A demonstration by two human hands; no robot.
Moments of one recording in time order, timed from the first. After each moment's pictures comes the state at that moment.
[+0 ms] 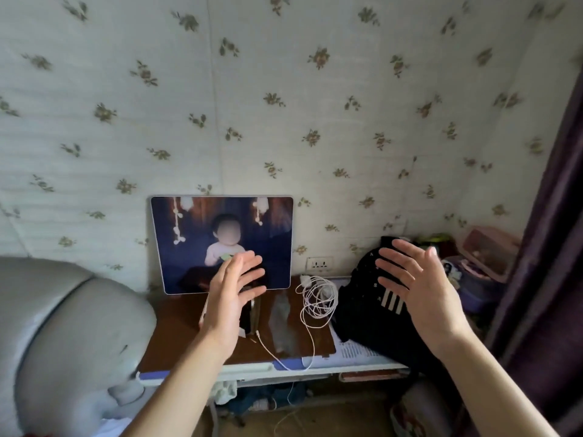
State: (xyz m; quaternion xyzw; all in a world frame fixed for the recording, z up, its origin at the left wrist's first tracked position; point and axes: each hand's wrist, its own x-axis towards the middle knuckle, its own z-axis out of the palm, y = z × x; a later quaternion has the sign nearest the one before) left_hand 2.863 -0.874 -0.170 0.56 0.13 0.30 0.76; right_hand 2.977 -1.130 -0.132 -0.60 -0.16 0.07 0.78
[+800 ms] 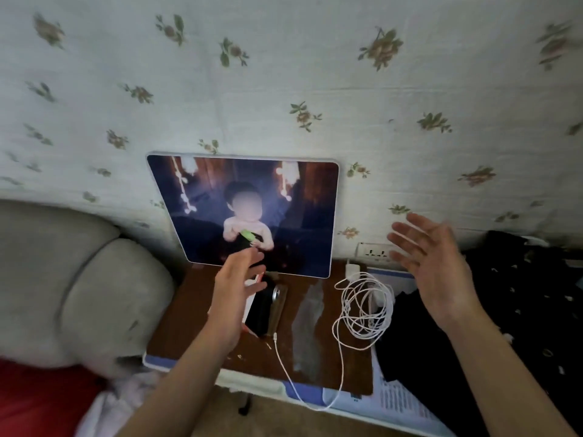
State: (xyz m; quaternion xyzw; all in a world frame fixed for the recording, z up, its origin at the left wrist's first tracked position) left_hand 3.063 -0.793 -0.255 0.58 0.37 0.29 0.67; right_hand 3.268 -0.995 -0.231 -0.57 -0.11 0.23 0.78
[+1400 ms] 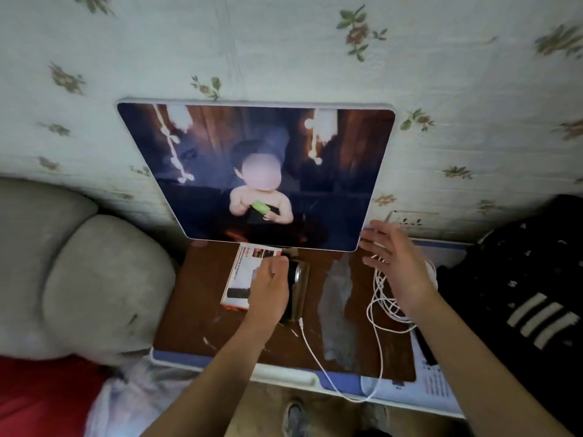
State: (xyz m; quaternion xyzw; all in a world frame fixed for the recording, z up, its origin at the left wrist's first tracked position) left_hand 3.089 -0.717 -0.383 0.65 0.49 0.11 0.57; right_hand 3.244 -0.863 -0.346 -0.65 -0.04 0.31 0.69
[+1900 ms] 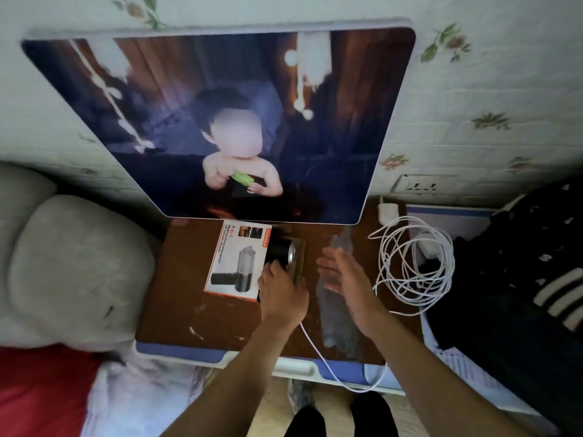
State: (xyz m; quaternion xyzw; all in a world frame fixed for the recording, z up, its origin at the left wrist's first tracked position) left_hand 3.115 -0.737 -0.471 0.78 0.50 -0.06 0.37; right_hand 3.204 -0.832 -0.477 -0.66 0.00 0.43 0.61
